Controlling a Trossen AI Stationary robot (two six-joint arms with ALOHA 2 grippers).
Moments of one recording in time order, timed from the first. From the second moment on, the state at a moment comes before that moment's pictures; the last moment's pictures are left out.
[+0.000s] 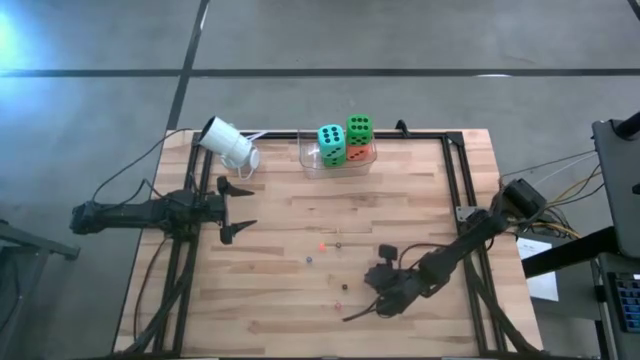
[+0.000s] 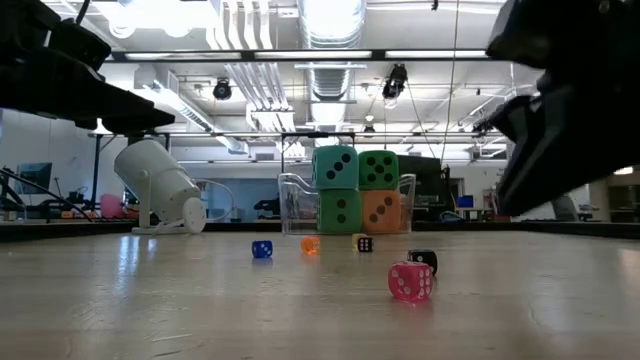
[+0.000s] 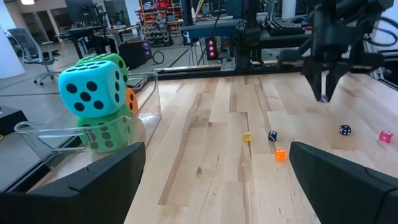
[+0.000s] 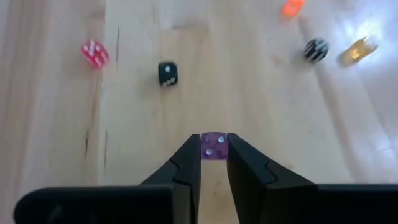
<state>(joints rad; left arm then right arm) 0.02 0.10 0.05 -0.09 -0.14 0.10 0.63 1.69 0.83 -0.17 0.51 0.61</state>
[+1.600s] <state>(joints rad) 0.02 0.10 0.05 -0.09 -0.14 0.10 -0.21 1.28 0.78 -0.22 0.33 0.05</state>
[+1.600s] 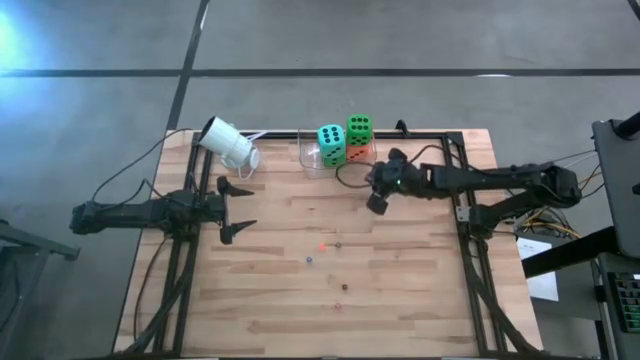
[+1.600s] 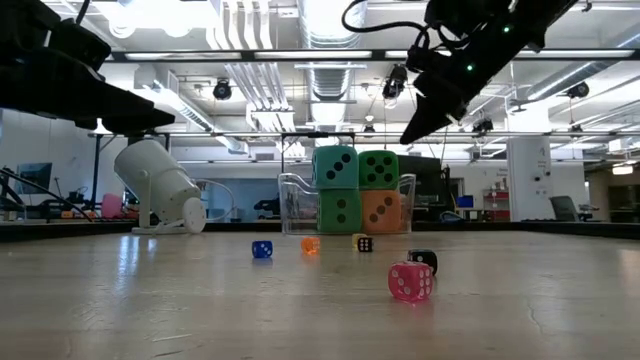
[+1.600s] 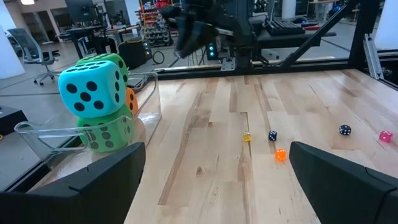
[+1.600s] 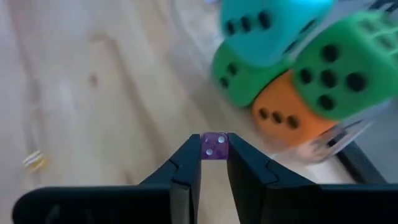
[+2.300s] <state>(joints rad) 0.02 0.10 0.05 -0.09 -0.14 0.10 -0.51 1.28 0.78 -0.11 0.12 0.02</state>
